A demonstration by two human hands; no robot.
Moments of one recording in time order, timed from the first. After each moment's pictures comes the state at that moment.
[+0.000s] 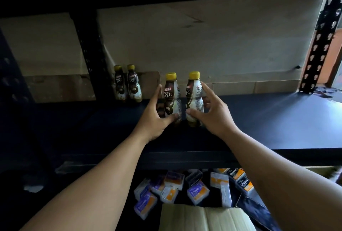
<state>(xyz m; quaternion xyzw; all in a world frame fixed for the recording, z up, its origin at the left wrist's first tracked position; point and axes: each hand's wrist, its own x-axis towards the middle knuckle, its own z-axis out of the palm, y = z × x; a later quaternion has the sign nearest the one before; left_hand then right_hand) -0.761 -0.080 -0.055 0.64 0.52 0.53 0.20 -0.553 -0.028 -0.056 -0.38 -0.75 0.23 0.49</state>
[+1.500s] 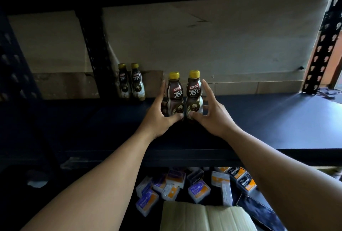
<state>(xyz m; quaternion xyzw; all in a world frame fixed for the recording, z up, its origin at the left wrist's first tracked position) -0.763 -0.082 -0.056 0.65 0.54 0.50 0.17 -0.556 -0.025 -0.059 -0.37 -0.80 0.23 0.42</state>
